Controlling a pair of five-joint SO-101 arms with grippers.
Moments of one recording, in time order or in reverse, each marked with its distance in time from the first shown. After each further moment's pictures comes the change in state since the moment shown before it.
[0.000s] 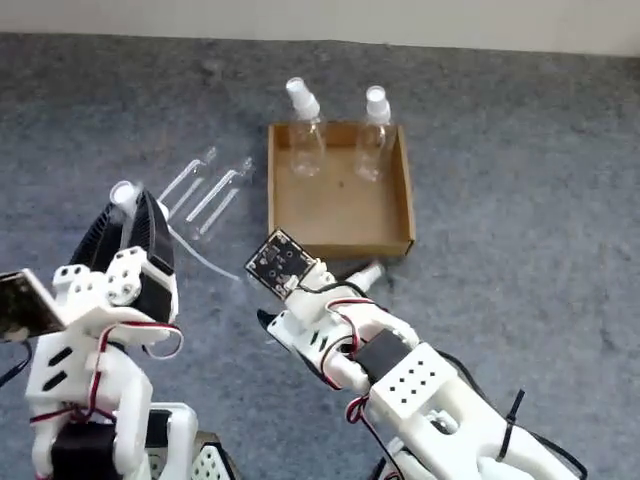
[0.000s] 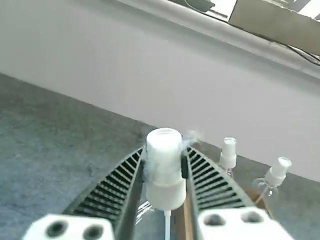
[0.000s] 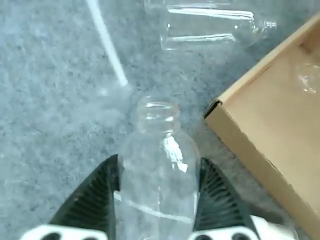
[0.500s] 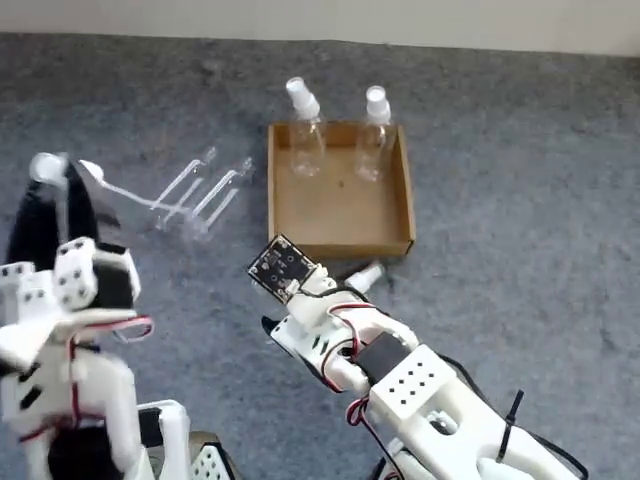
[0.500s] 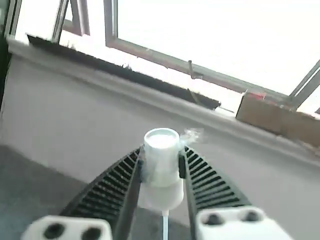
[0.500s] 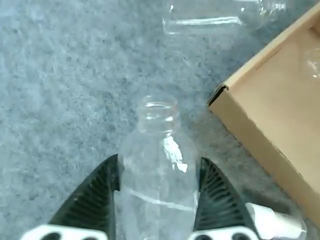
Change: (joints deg) left arm -10.1 -1.8 -0.7 -18.1 -1.2; right arm 0.0 0.0 2.1 0.0 -0.1
